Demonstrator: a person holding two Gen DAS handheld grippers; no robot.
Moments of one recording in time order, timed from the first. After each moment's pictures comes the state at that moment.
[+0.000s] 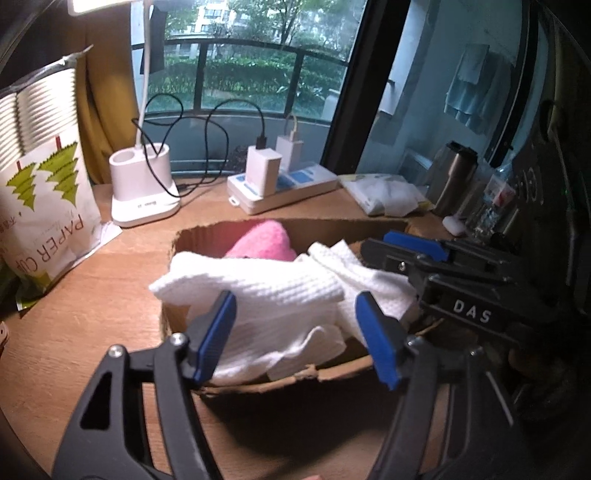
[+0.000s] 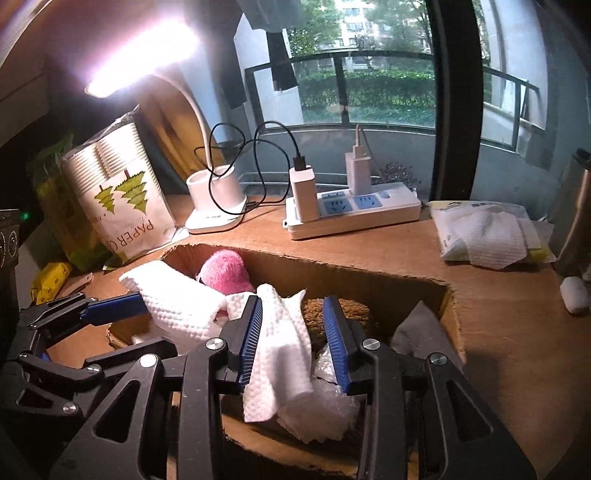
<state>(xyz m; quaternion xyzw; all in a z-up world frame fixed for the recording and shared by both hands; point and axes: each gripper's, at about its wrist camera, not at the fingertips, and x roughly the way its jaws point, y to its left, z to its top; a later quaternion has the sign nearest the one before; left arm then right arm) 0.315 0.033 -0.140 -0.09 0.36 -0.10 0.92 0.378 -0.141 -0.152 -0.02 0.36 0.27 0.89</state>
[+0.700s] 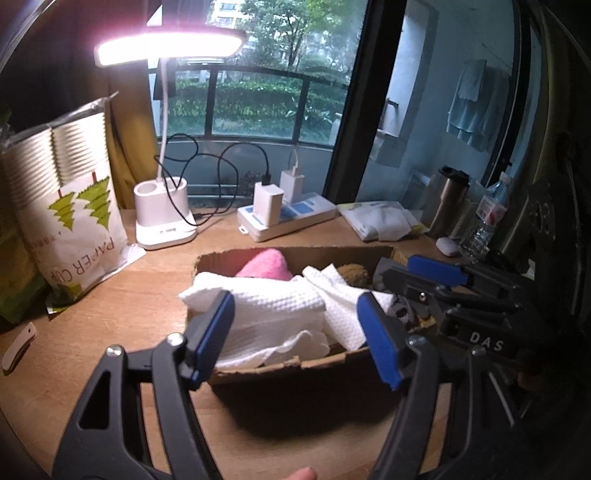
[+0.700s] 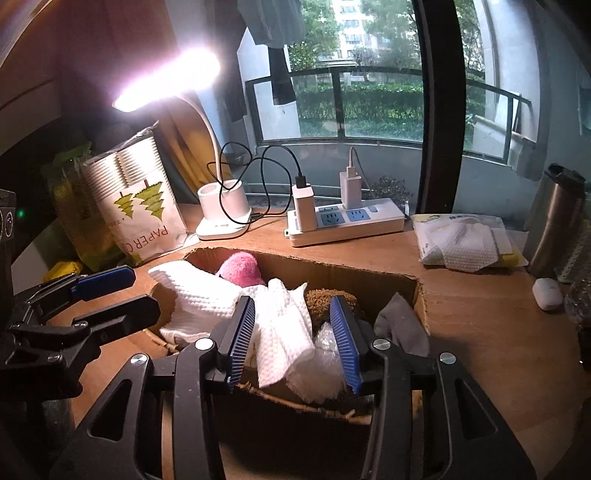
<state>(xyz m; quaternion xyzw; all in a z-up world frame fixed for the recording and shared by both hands) 0.277 0.030 -0.105 -0.08 0.31 -0.07 0.94 0.333 -0.156 -0.123 -0.03 0.33 0.26 0.91</state>
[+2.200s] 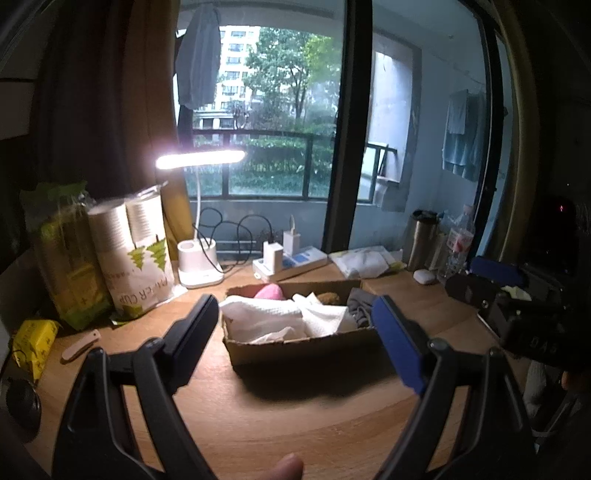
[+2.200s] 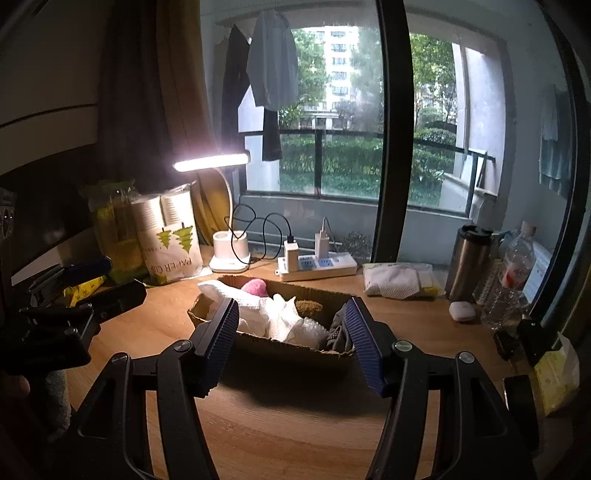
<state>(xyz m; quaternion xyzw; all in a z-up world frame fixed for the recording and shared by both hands) 0.140 0.014 -0.028 -0.05 0.20 -0.04 0.98 0.178 -0.202 -0.033 -0.05 0.22 0.21 0.95</state>
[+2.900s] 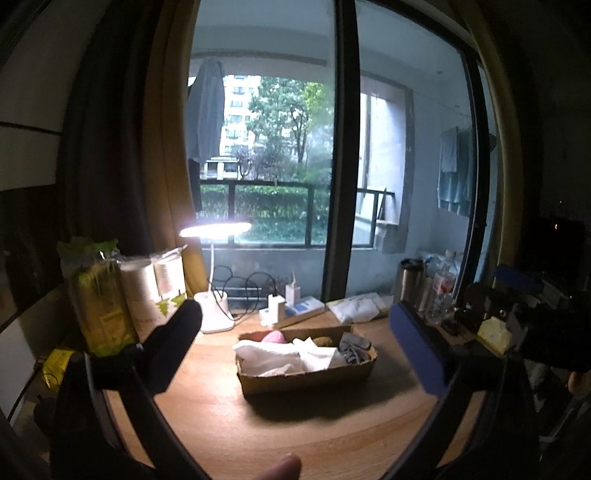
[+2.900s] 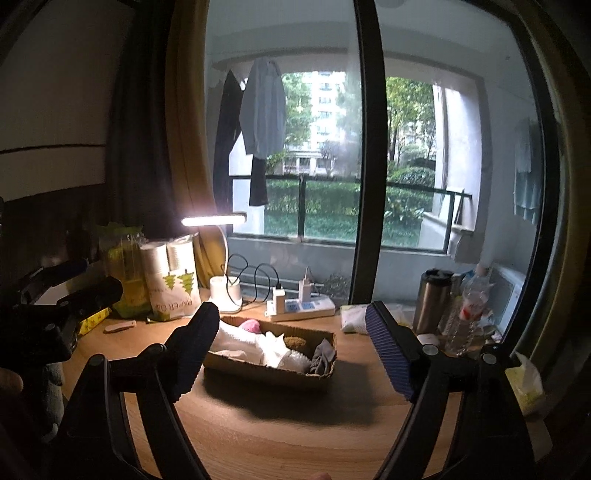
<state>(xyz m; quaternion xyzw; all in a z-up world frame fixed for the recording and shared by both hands) 0.065 0.012 0.033 -0.04 0.11 -0.03 0.99 0.103 -0.226 0.026 -0.04 0.13 0.18 0.97</state>
